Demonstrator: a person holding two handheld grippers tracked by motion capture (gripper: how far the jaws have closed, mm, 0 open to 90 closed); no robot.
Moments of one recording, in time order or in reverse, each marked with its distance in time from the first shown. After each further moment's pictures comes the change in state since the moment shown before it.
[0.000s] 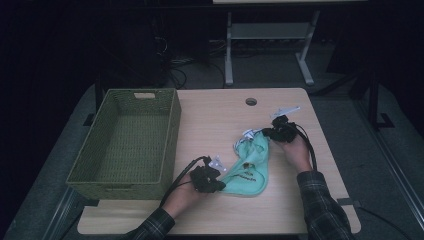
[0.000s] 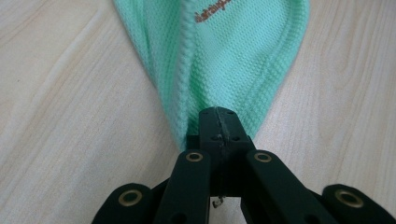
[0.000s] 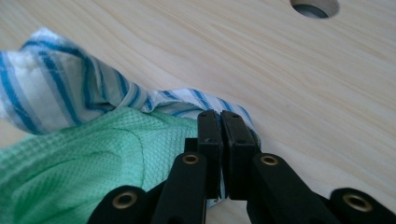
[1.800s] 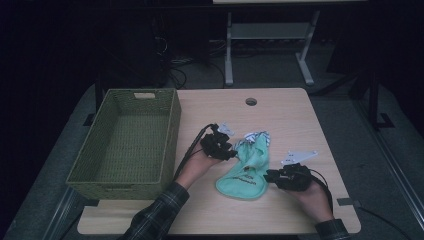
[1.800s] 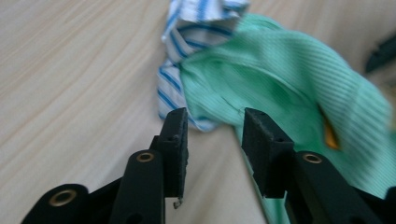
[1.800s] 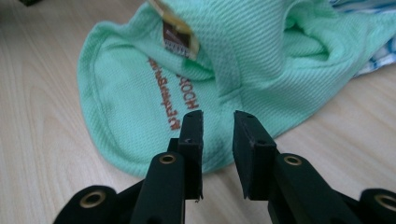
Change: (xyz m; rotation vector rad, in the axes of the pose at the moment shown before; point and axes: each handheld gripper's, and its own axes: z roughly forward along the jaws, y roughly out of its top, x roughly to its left) left arm 0.066 0.074 0.006 -0.141 0.123 -0.046; right arm 0.088 -0.094 -0.077 -0.020 0.214 -0.074
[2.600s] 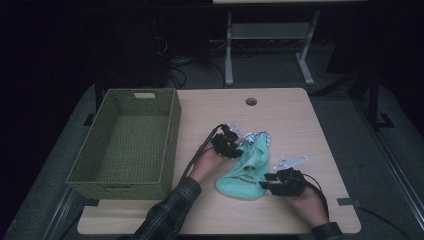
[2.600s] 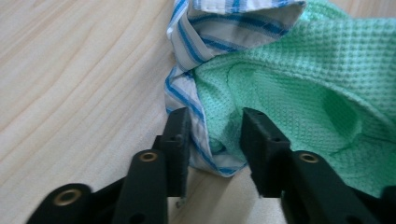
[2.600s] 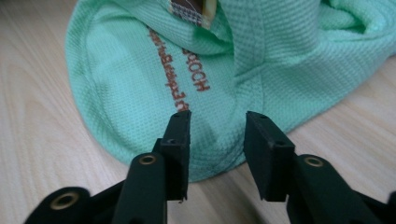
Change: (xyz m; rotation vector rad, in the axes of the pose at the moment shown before) left arm 0.005 0.004 0.046 0.058 0.025 0.004; right arm 0.012 -0.005 0.016 0.065 -0.036 -0.003
